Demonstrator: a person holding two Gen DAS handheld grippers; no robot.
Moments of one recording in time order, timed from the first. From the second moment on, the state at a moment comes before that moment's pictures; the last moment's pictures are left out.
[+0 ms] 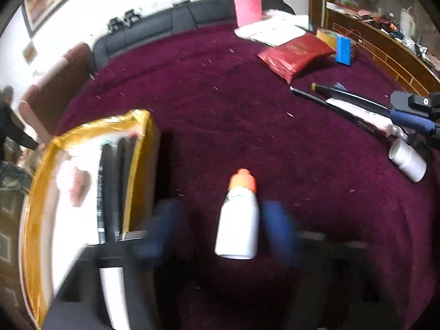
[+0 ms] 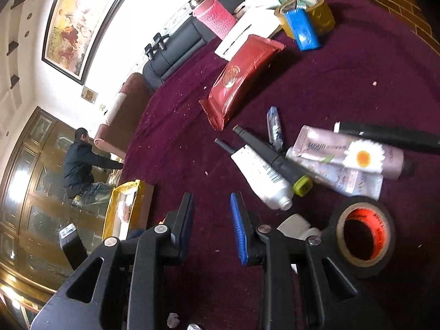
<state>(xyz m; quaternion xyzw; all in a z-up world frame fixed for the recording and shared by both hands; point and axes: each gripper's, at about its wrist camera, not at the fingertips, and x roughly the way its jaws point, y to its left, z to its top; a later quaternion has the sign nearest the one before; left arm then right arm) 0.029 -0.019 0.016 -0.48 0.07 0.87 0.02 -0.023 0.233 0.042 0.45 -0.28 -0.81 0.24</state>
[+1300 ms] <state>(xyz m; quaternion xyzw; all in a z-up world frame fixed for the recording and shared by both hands) 0.096 -0.095 0.065 -0.42 -0.08 0.90 0.07 0.024 0.210 0.018 0.54 0.08 -0.83 0.14</state>
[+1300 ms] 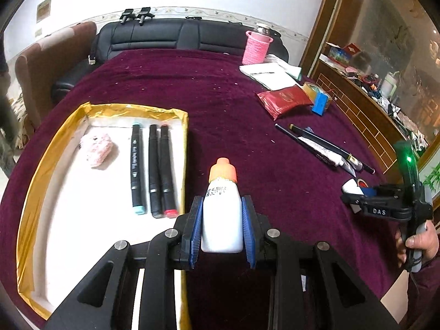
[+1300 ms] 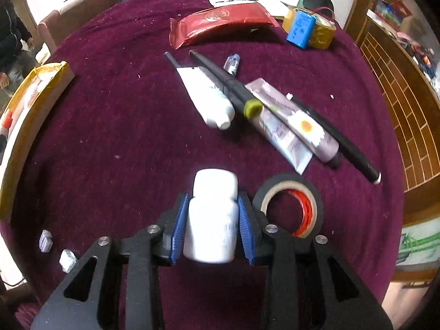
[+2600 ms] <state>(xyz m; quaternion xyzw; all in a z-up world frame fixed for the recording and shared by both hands) 0.029 -0.248 0.023 -0.51 -0.05 0.86 -0.04 -0.025 -0.086 0.032 0.61 -0.15 -0.68 0.38</state>
